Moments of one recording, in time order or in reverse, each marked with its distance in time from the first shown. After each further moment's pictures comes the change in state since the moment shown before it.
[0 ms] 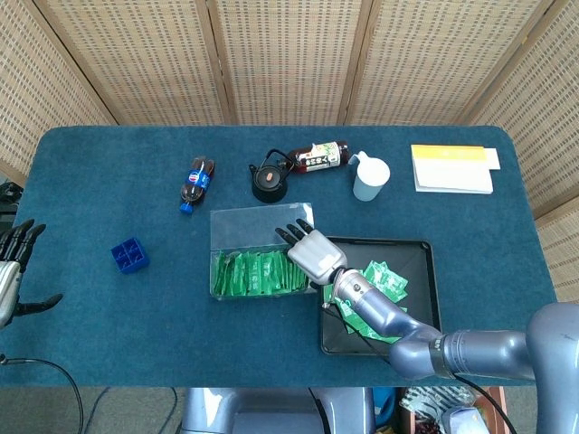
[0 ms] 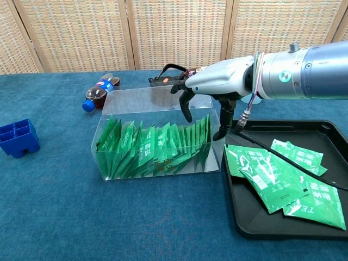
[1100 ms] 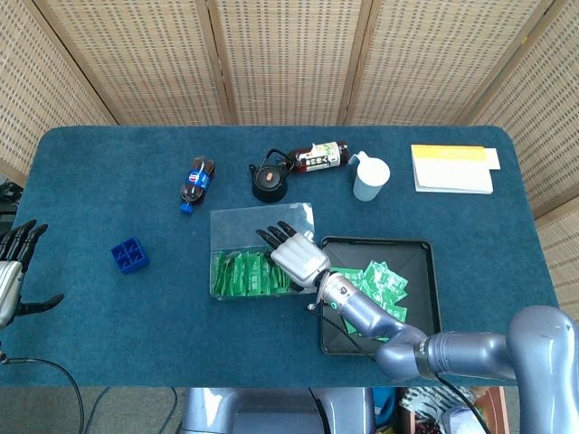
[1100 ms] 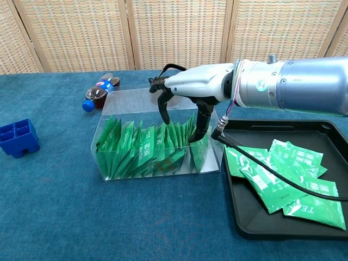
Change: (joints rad) left arm -0.005 -0.001 0.001 0.001 -0.004 -0.009 0.001; right arm -0.026 -0.110 0.047 0.082 -0.122 0.018 0.131
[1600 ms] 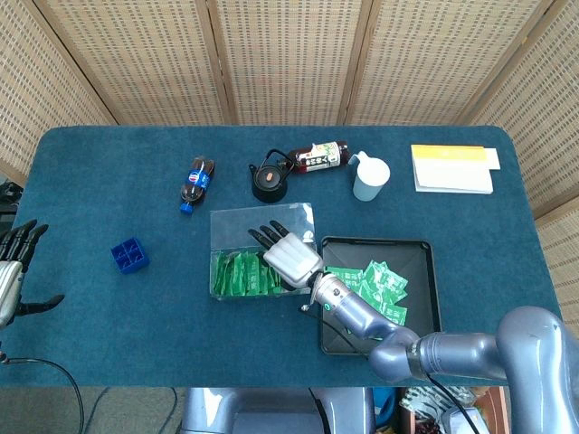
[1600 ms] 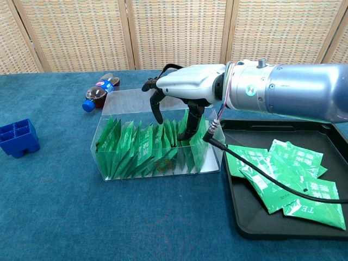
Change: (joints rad) left arm 0.001 0.004 0.001 0.000 0.005 0.000 -0.011; right arm 0.000 -0.051 0.014 0.041 -0.020 0.024 -0.032
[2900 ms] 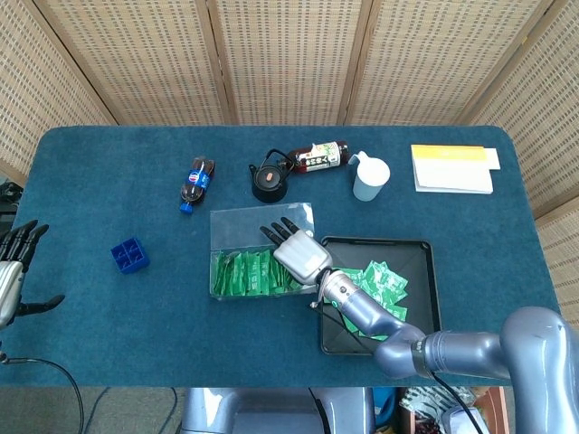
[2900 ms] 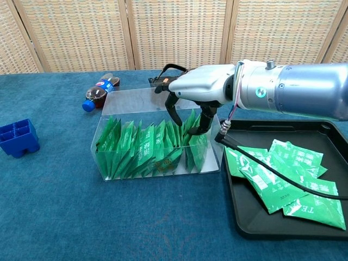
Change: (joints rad) left arm -0.003 0.003 0.000 -0.002 -0.005 -0.007 -0.002; right arm -0.007 0.021 -0.024 0.014 0.023 -0.009 -0.085
